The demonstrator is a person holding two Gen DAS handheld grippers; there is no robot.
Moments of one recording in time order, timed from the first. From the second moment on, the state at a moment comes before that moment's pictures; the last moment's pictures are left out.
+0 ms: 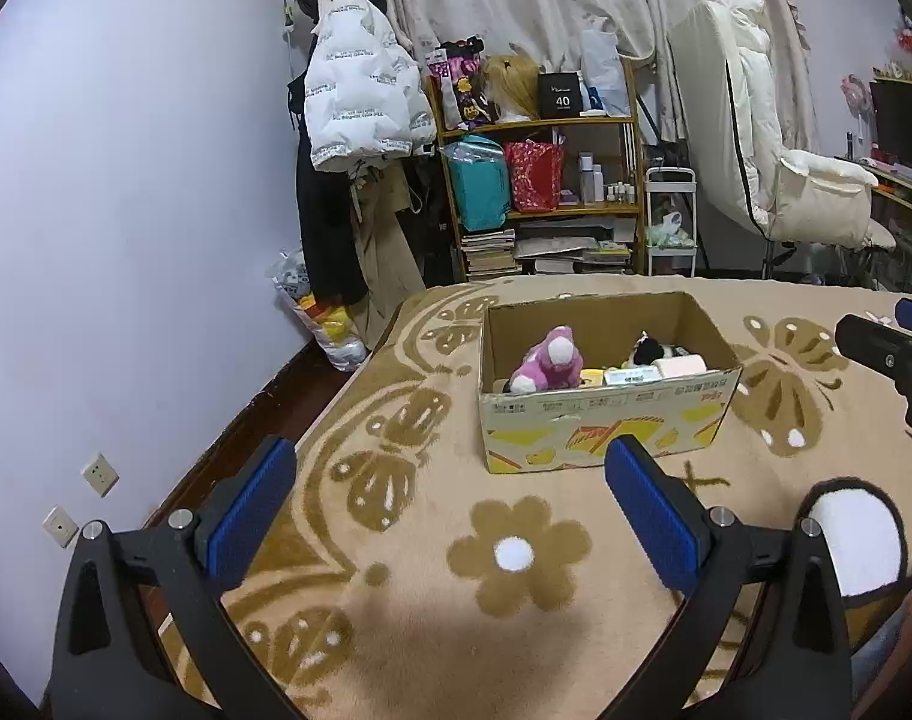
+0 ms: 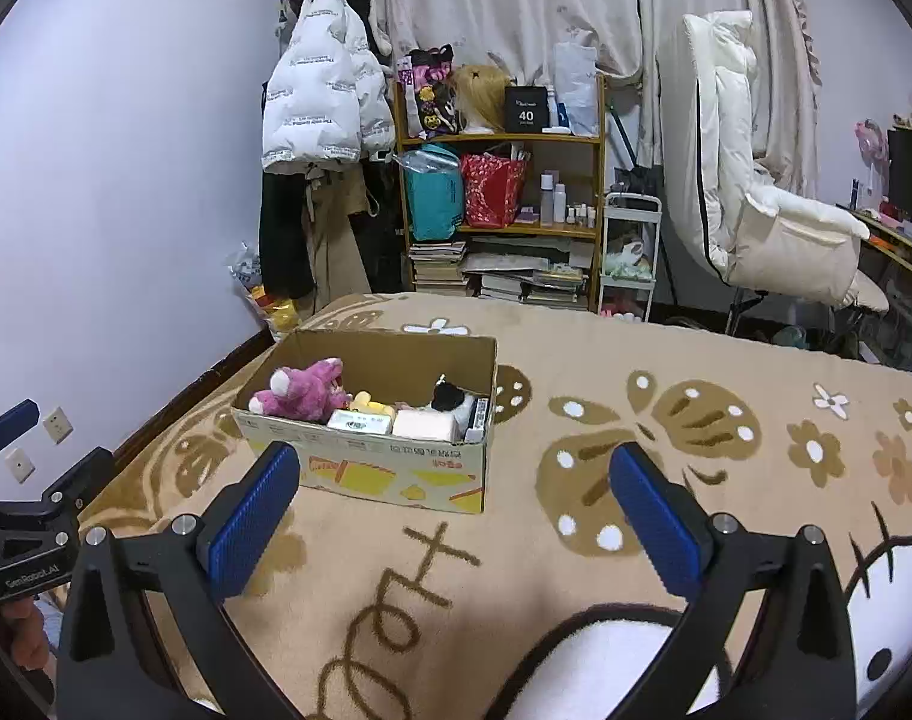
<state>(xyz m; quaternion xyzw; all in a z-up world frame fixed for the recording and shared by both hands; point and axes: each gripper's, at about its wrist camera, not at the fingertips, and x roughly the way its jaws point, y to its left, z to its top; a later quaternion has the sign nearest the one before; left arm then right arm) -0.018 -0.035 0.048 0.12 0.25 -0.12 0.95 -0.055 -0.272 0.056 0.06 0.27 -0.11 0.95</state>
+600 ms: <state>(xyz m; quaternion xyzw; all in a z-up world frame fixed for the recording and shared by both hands) 0.011 -0.036 0.007 0.13 0.27 -0.12 0.95 -0.027 -0.284 0.019 0.07 0.29 -0.12 0.95</state>
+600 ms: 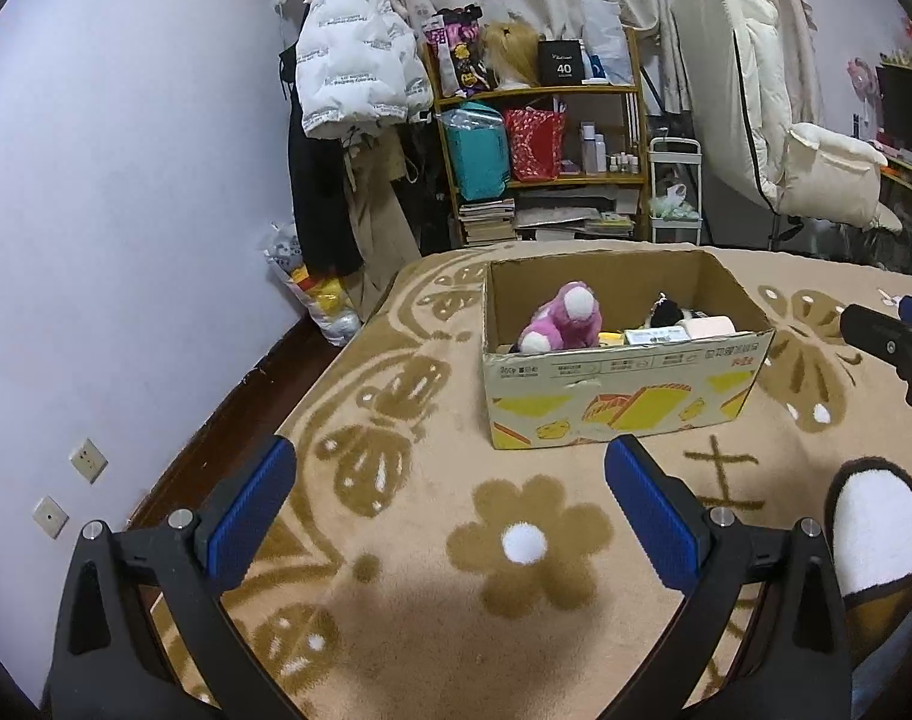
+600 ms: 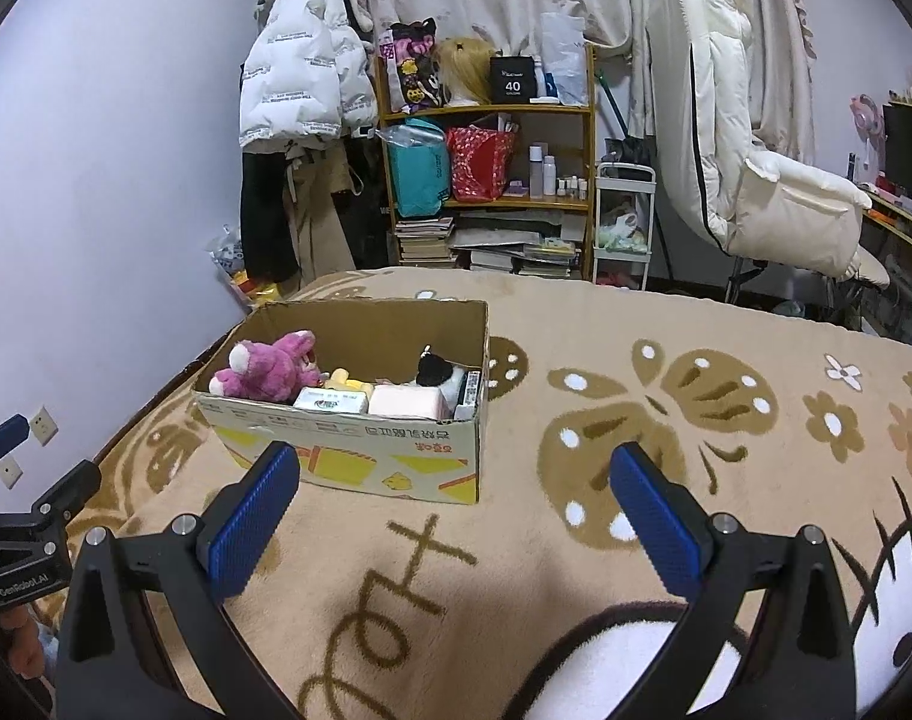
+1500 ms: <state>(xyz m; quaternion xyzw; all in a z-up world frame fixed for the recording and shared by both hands) 0.009 -0.032 -0.001 0.12 0.27 -0.13 0.95 -0.032 -0.290 0.017 0.08 0.28 -0.14 0.95</state>
